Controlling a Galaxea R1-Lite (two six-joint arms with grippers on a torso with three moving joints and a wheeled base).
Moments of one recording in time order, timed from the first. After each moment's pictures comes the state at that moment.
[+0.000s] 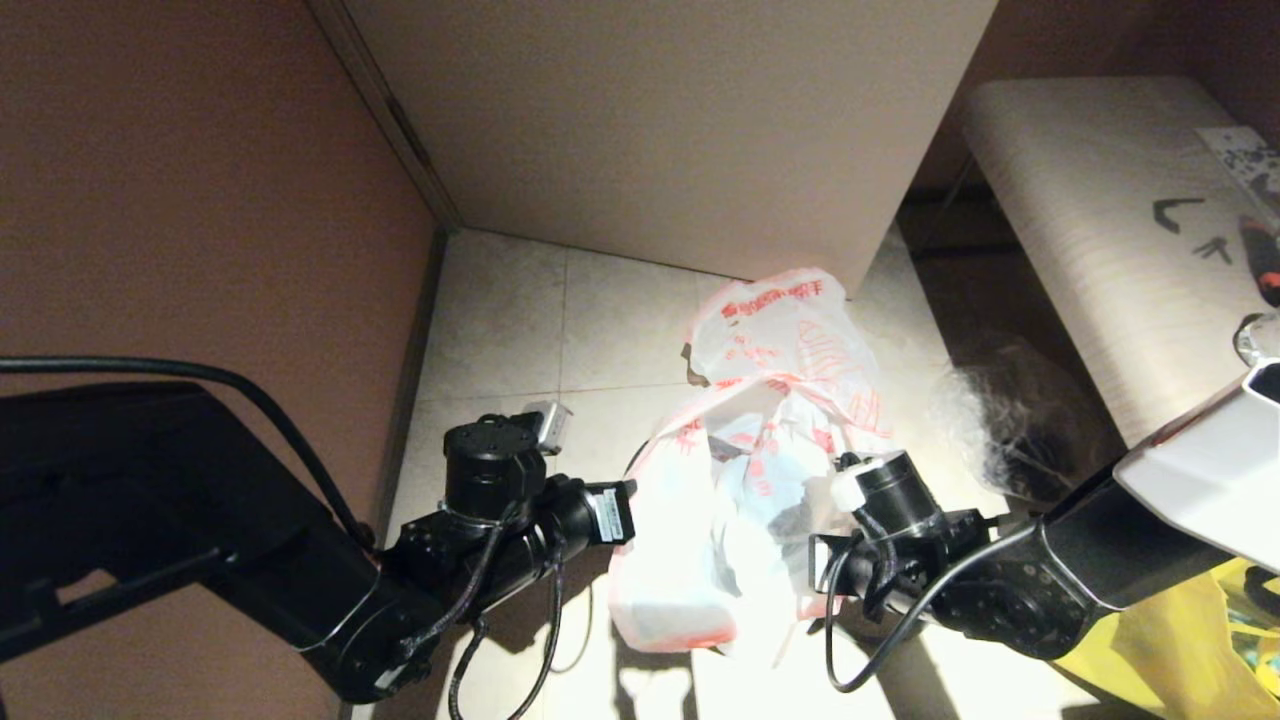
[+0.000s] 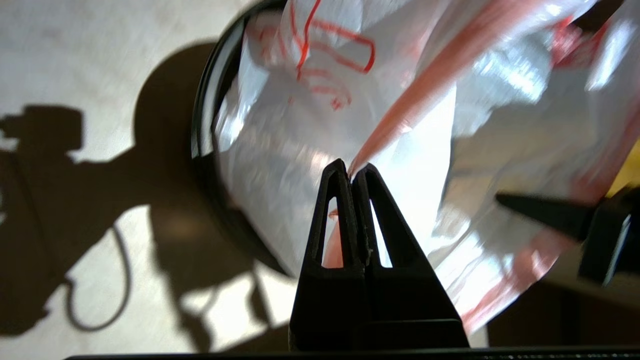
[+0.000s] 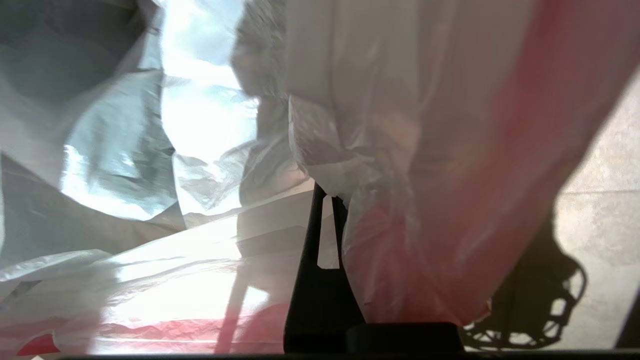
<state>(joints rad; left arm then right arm) -0.57 2.00 -0.63 -1.04 0.00 -0.38 0.57 2.08 -0.88 -0.40 -0.26 0.52</state>
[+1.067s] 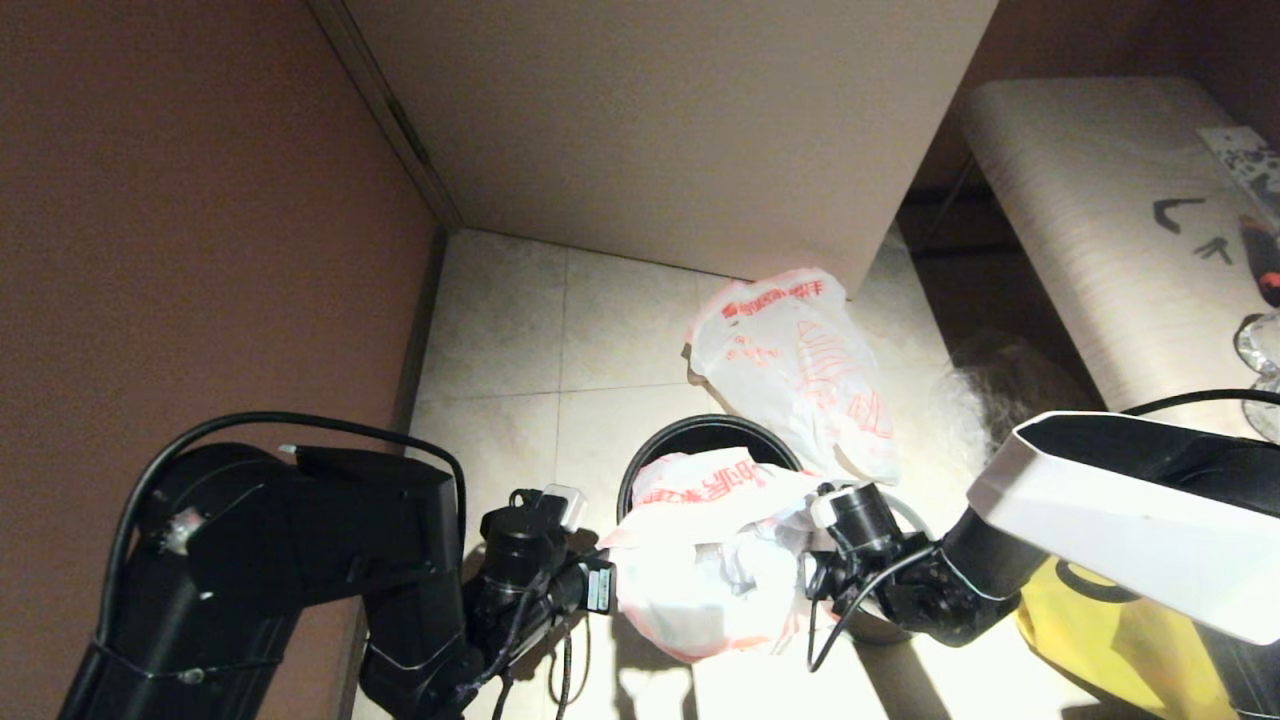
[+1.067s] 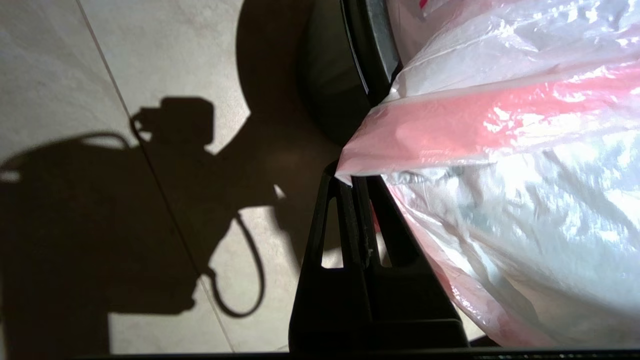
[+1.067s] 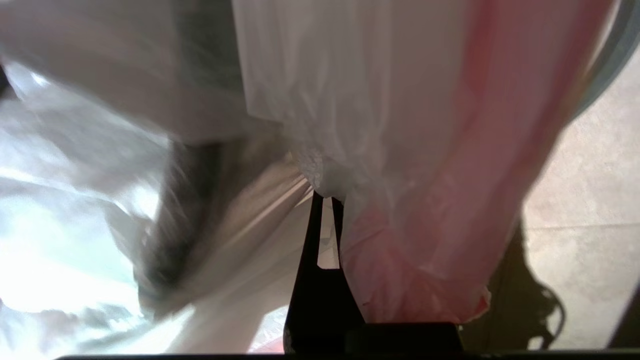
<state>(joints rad) -0.49 2.39 -0.62 -1.29 0.09 -0.13 0.48 2.39 -1.02 -0.55 -0.28 0.40</state>
